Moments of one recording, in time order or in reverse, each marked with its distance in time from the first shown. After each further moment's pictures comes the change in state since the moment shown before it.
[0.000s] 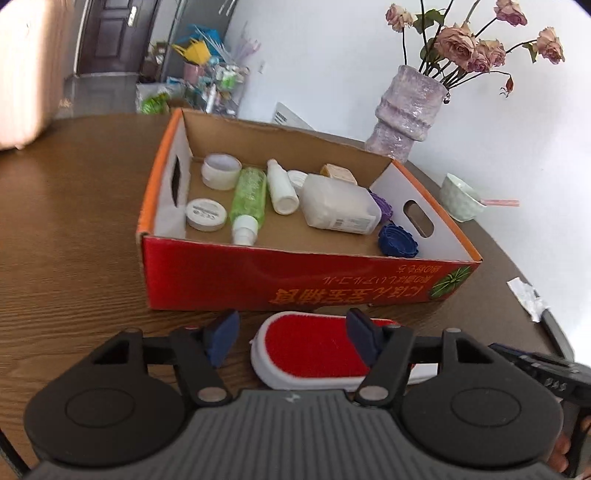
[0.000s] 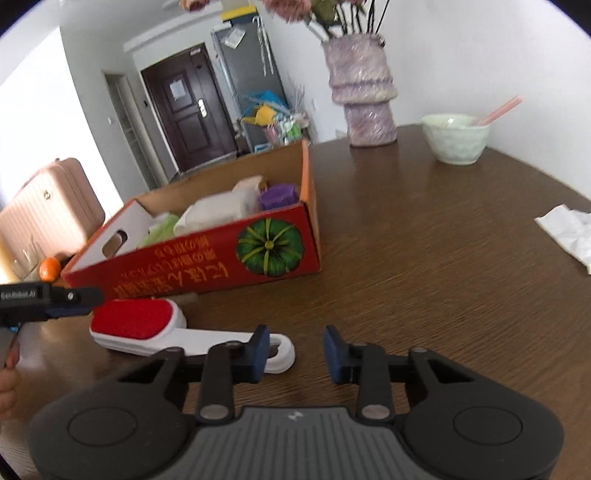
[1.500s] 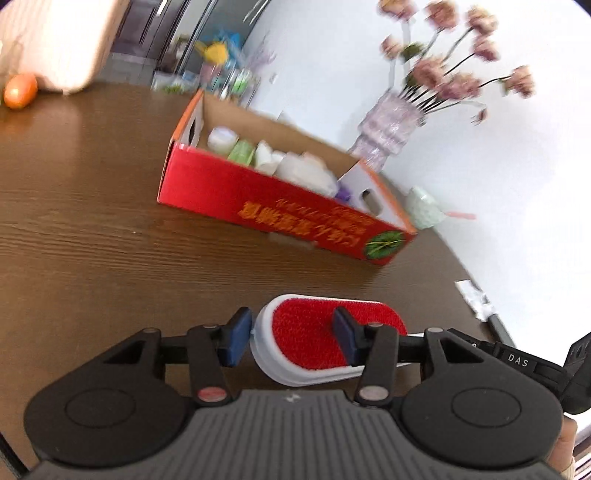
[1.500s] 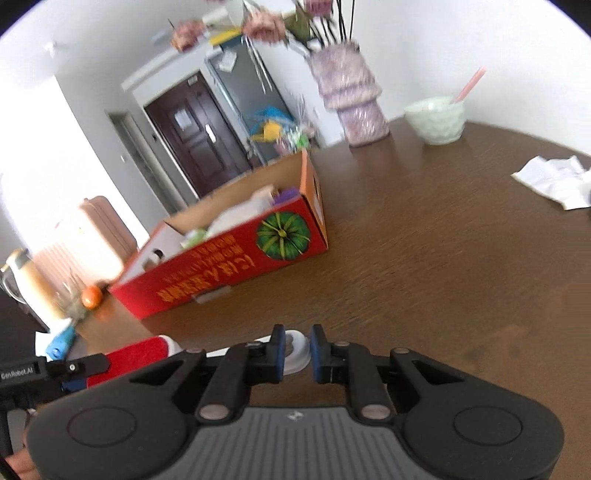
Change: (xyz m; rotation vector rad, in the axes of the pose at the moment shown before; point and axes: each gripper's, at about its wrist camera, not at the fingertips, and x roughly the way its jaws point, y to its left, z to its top) left arm -0.102 -0.039 -0.094 -0.135 -0.098 -0.050; right arm -0.087 -0.014 -0.046 0.126 -0.111 0.098
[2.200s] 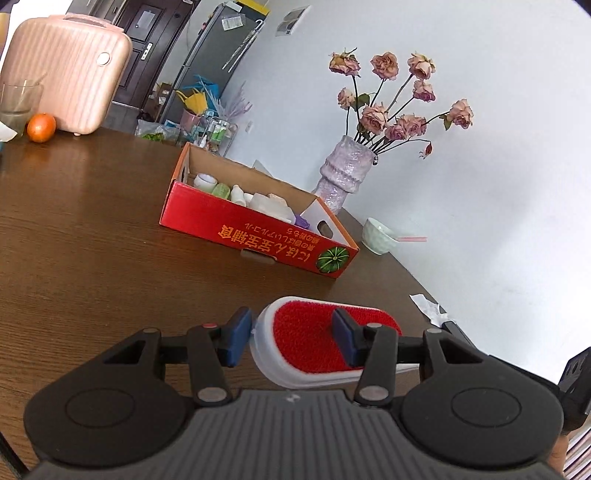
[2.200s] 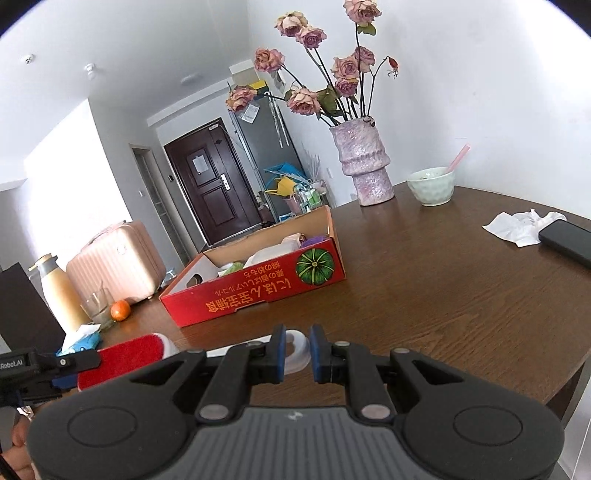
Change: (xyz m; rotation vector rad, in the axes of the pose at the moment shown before) left arm -0.093 -0.017 -0.043 0.021 -0.145 -0.069; right arm -0.091 0.032 -0.042 -0.060 -0.160 0.005
